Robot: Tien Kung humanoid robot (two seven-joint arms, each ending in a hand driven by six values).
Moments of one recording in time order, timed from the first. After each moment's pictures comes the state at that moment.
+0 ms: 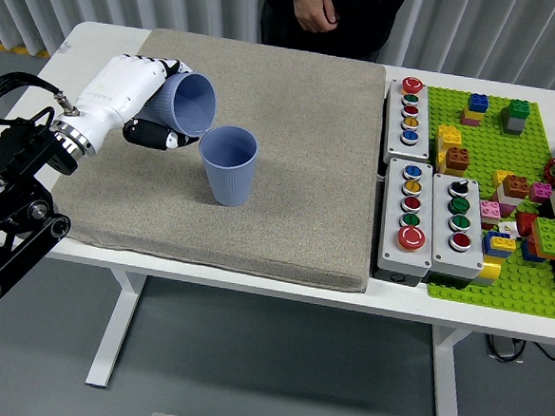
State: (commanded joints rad) left arm -0.45 0.44 -1.10 -1.40 2.14 0.06 0.03; right arm 0.19 -0.12 1.11 0.18 -0.60 -0.12 -0.21
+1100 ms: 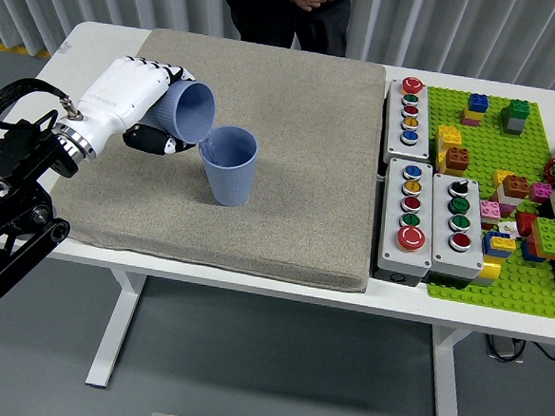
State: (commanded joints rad) left arm -0.46 0.46 -1.06 -1.40 2.21 0.08 0.03; right arm 0.18 -0.12 1.12 0.18 -0.62 -0.12 -0.22
